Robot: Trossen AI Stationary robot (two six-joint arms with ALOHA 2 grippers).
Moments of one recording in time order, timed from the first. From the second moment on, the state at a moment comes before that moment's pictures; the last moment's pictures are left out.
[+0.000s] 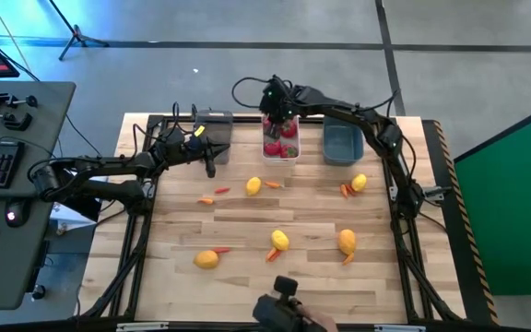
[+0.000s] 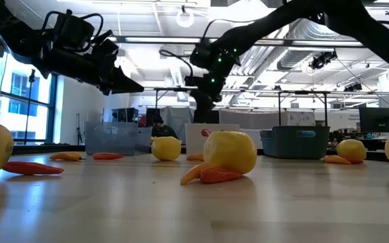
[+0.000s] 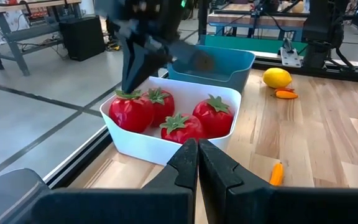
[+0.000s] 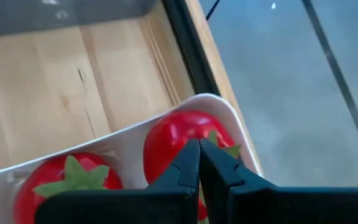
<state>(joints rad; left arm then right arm) 0.60 1.13 0.32 0.60 0.20 0.08 -0.56 2.21 1.95 -0.72 0.05 -0.31</state>
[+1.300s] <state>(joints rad) 0.60 1.13 0.32 0.56 0.20 0.06 -0.46 2.02 1.58 -0.32 0.03 -0.22</state>
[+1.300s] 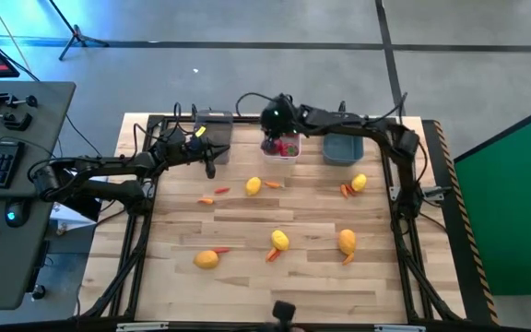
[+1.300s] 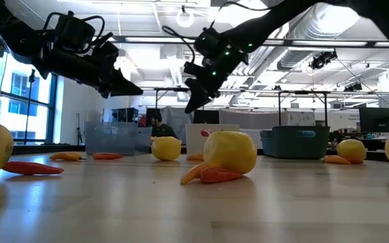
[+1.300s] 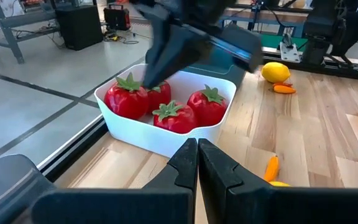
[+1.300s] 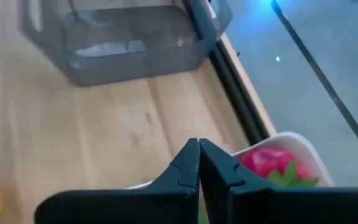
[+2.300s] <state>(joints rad) 0.55 1.13 0.32 0.54 0.20 0.06 -0.01 1.39 0.90 -0.85 0.55 1.14</state>
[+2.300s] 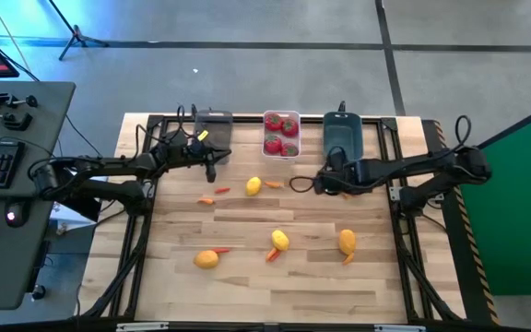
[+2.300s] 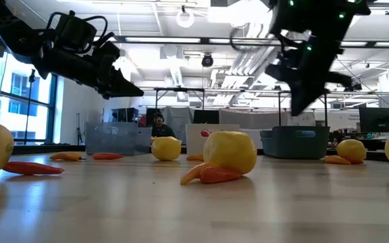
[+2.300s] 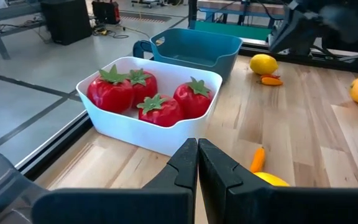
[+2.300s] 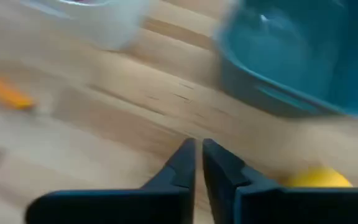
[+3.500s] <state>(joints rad) 0.45 1.13 0.32 0.54 0.20 0.04 -0.10 1.75 0.90 -1.20 0.47 1.57</state>
